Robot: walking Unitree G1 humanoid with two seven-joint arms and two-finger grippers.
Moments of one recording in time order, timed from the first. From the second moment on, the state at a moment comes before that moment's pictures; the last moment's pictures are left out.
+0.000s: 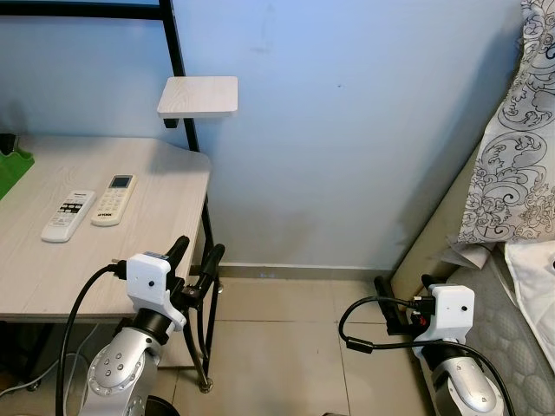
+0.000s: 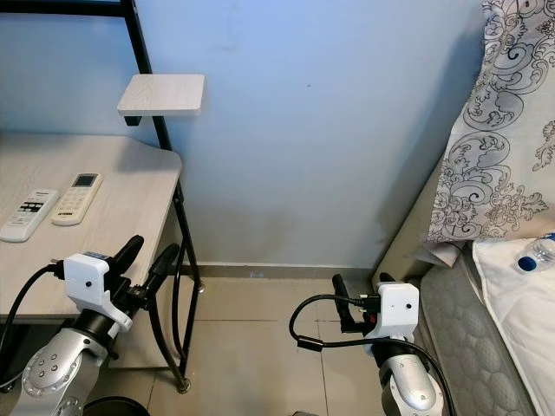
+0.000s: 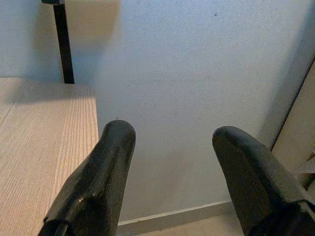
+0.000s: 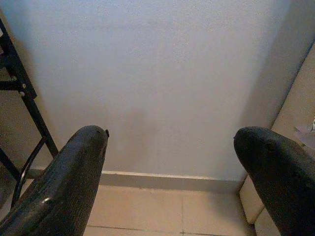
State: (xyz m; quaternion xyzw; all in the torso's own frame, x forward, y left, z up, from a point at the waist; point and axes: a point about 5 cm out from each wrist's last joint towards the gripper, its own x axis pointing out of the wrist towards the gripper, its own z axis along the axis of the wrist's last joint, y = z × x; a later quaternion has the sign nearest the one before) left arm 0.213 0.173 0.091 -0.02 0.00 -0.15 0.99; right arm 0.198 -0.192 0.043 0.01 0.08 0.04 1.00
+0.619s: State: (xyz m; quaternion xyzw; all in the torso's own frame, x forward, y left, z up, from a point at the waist) left arm 0.236 0.165 0.099 -0.05 0.02 -0.13 0.99; right arm 0.239 -0.173 0.054 0.00 0.09 0.05 0.99
